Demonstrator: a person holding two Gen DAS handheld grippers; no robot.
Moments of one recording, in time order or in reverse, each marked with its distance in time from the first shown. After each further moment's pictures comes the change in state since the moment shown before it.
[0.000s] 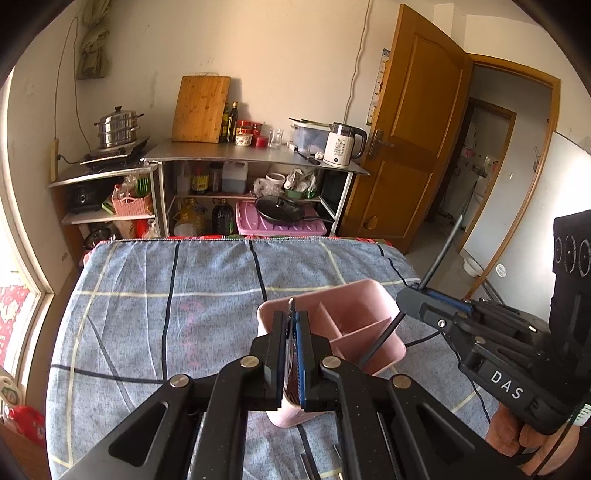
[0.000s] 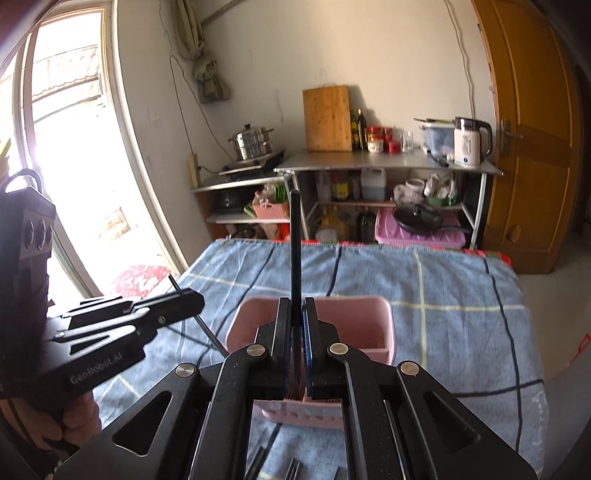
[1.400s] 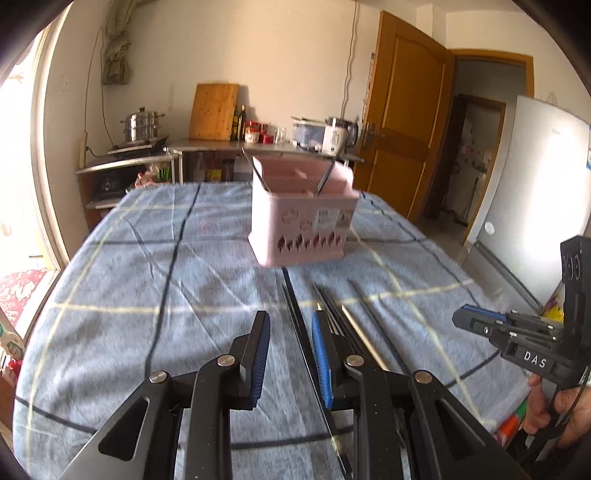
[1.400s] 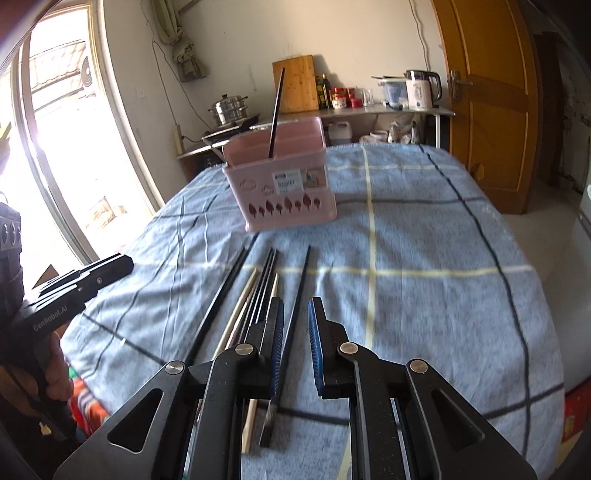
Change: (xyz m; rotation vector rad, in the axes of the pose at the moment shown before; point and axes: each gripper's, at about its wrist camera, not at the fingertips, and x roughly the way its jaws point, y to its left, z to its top) left arm -0.104 -0.042 -0.223 0.025 -0.055 0.048; right arm -0.124 -0.010 -0.213 0.085 0.084 -0.076
